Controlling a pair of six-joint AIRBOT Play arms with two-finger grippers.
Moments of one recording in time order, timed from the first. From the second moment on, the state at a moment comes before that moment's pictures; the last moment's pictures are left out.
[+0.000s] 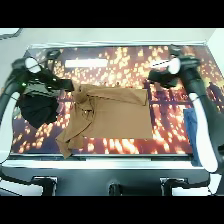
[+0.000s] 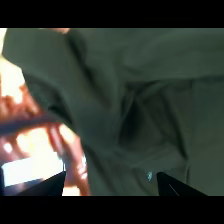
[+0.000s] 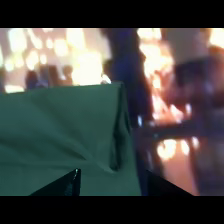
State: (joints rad) left arm -0.08 -1.65 1.78 1.37 -1.35 -1.41; right arm 0.07 -1.61 1.74 -1.53 1.18 1.89
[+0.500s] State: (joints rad) left arm 0.15 -1.54 1.24 1.23 -1.56 -1.29; right arm -0.23 -1.58 1.44 -1.19 1.63 1.57
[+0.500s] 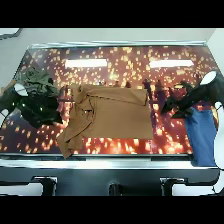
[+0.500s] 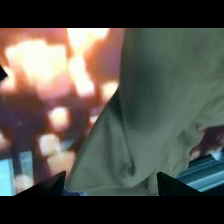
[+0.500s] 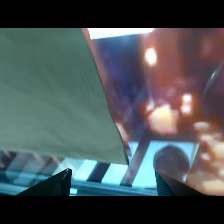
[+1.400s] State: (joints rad) left arm 0.18 -1.56 1.02 1.12 -1.43 -1.20; right arm -0.01 -1.59 1.05 -1.12 1.31 1.61
